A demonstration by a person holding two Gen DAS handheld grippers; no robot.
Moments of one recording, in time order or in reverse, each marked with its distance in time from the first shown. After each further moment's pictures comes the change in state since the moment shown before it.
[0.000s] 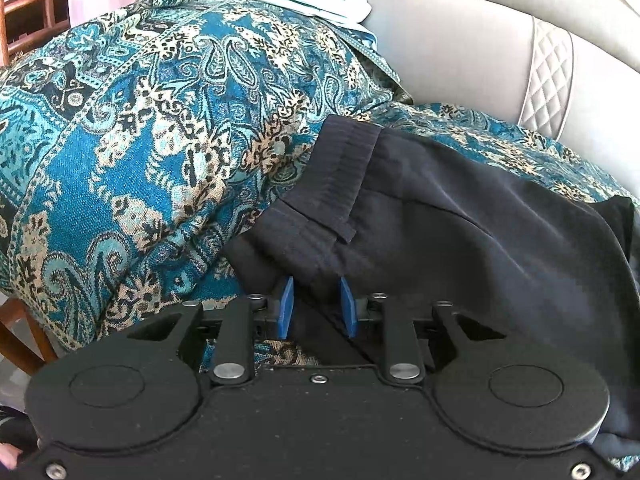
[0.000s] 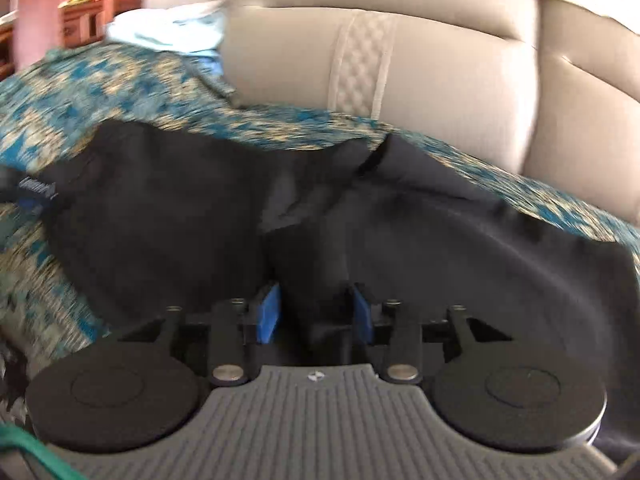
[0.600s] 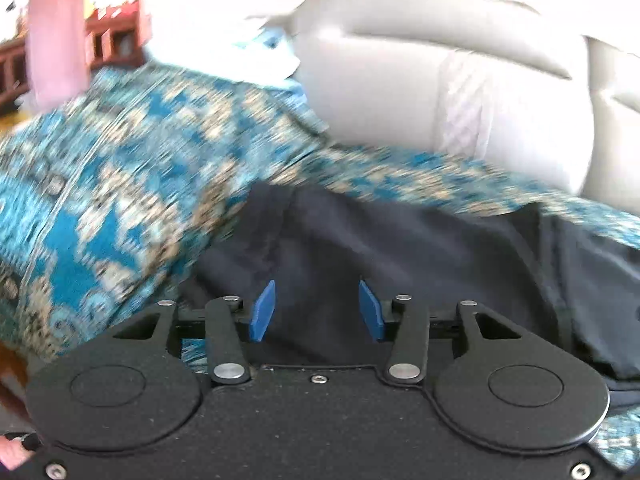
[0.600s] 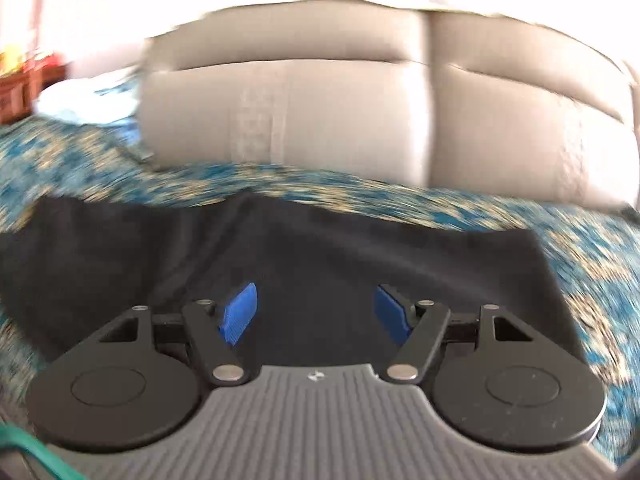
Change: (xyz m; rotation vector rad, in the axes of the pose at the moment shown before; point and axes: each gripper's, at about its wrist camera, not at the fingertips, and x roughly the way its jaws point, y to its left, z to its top) left arm -0.075 -0.039 0.002 0.134 -0.142 -0.150; right arm -0.037 -0.049 -0.008 0.227 -0.144 -0.222
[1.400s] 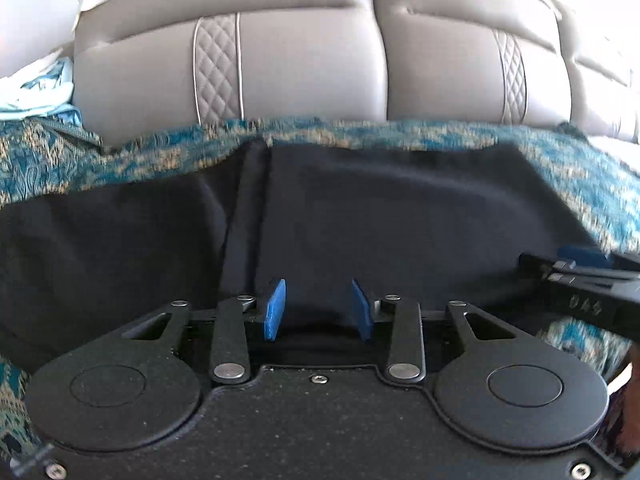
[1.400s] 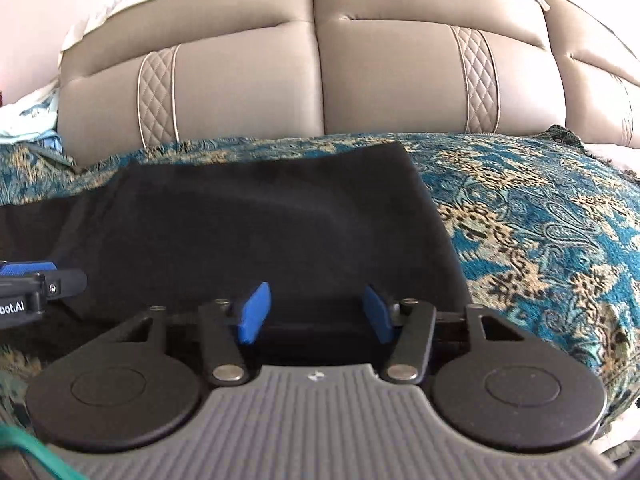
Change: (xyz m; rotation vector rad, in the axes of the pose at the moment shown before) left arm -0.008 -0.210 -0.067 0.276 0.056 -0.322; right arm -0.018 -0.094 -0.048 0.121 0.064 -0.116
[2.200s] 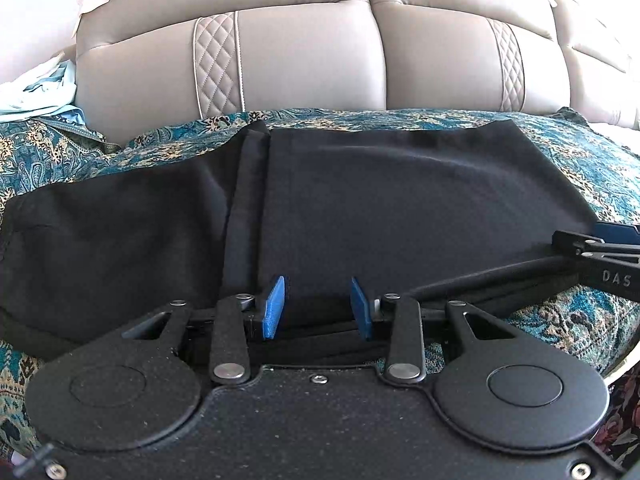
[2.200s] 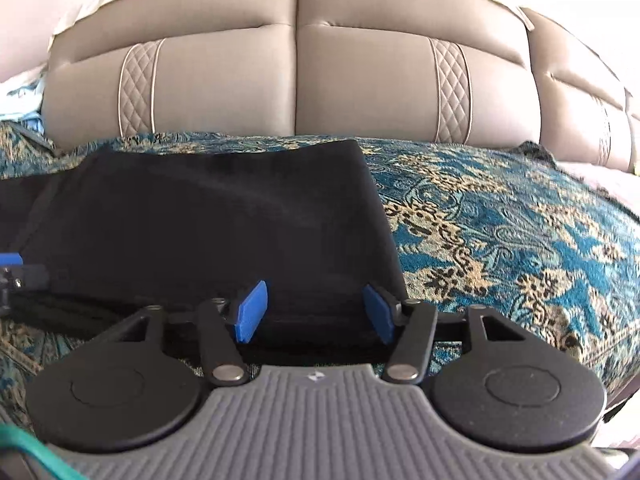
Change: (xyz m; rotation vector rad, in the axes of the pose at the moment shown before) left arm -0.007 -0.001 -0.017 0.026 -0.016 0.016; right arm -0.008 -0.020 -0.012 -0.060 -0.022 -0.077
